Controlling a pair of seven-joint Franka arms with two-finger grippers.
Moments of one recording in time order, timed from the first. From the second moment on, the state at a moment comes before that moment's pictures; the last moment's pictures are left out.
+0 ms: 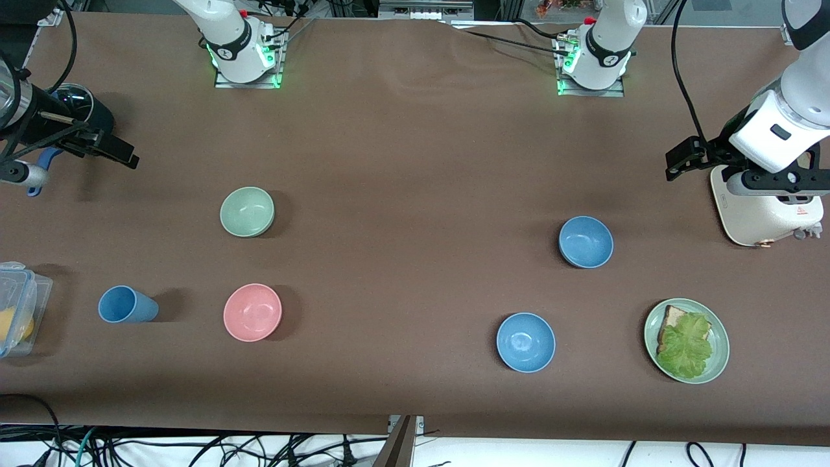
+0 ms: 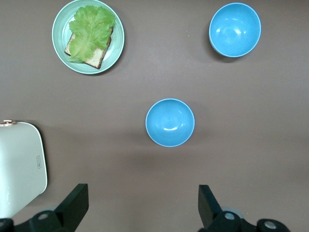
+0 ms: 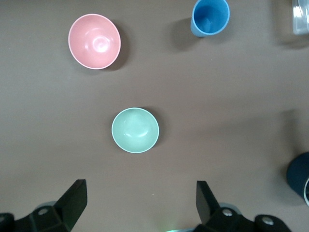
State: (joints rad) left arm 0.01 0.04 -0.11 -1.61 0.00 1.61 -0.11; right arm 0.02 0.05 0.02 -1.54 0.02 1.52 0.24
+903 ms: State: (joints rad) left arm 0.01 0.04 -0.11 -1.61 0.00 1.60 -0.11; right arm 0.02 0.04 0.01 -1.54 0.02 1.52 0.14
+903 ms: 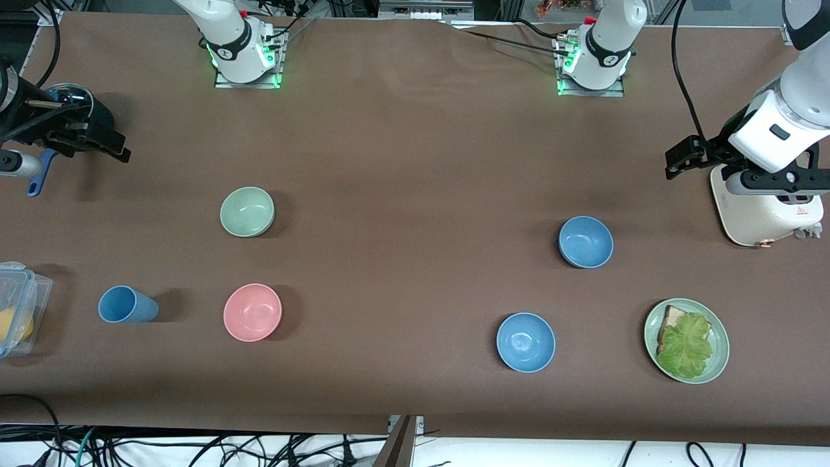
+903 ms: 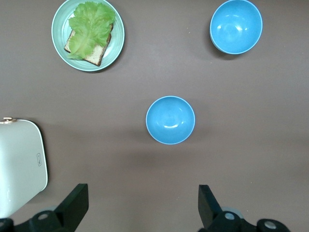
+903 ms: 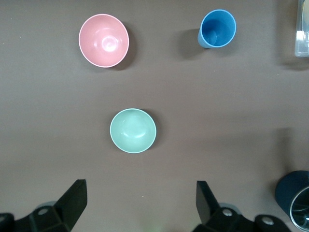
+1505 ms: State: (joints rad) left arm 0.01 0.04 -0.11 -1.61 0.00 1.60 -0.11; right arm 0.02 0.04 0.01 -1.54 0.02 1.52 0.14
